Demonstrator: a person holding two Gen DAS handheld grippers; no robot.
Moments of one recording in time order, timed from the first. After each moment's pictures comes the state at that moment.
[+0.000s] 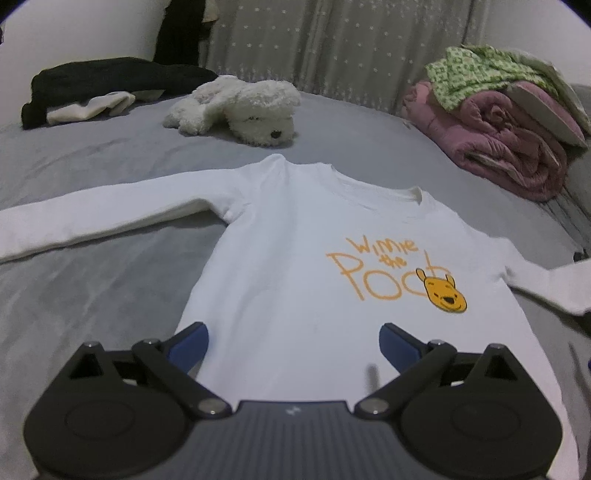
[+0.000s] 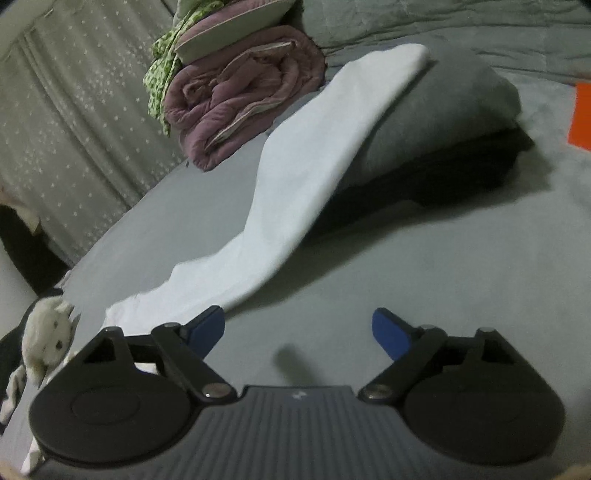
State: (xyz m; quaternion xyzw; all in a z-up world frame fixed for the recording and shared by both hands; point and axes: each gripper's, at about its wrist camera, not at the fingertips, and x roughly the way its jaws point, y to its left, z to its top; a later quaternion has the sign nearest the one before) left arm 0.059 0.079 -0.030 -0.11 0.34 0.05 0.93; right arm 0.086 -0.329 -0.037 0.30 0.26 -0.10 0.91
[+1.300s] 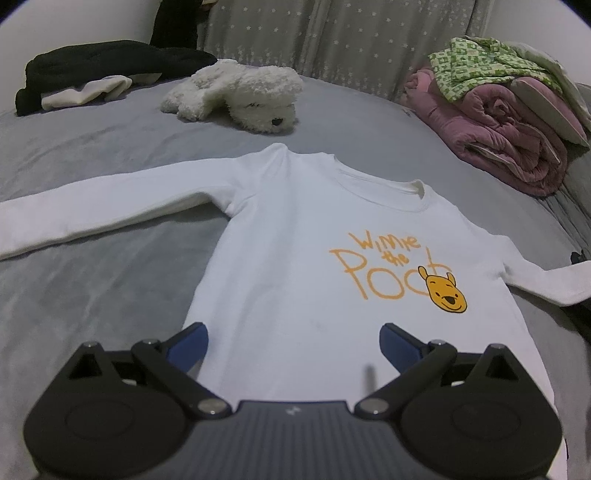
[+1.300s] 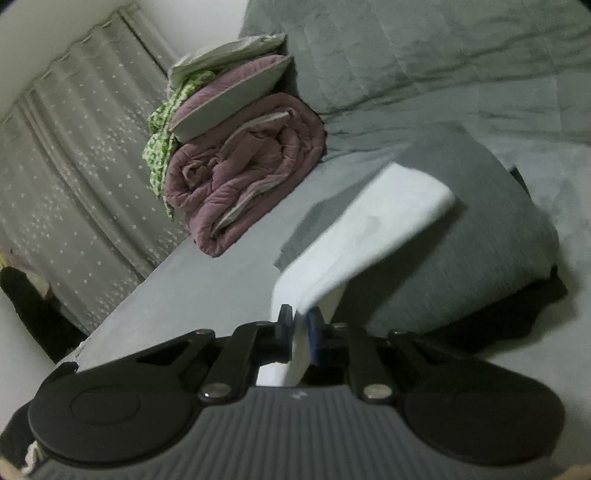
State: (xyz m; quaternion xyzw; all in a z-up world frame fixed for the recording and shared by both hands) left arm 0.067 0.091 -0.025 -0.13 0.37 0.04 0.92; right arm 0.114 -0.365 0.015 0.32 0.16 -0.12 0.93
